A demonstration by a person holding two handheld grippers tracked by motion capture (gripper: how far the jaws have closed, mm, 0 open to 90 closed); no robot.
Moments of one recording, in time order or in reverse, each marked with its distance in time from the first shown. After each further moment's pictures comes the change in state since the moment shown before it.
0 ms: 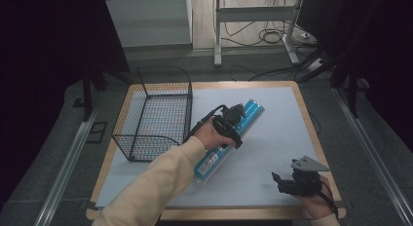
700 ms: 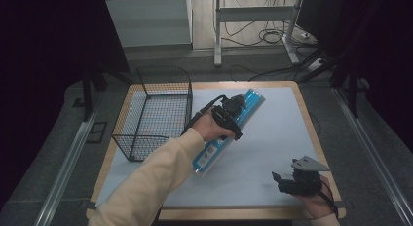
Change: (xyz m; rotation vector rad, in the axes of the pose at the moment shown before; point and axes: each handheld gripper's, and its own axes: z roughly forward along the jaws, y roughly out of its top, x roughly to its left) left arm 0.003 0.011 -0.026 -0.020 0.032 0.020; right arm -0.001 0.000 0.000 -0.004 -0.001 0.008
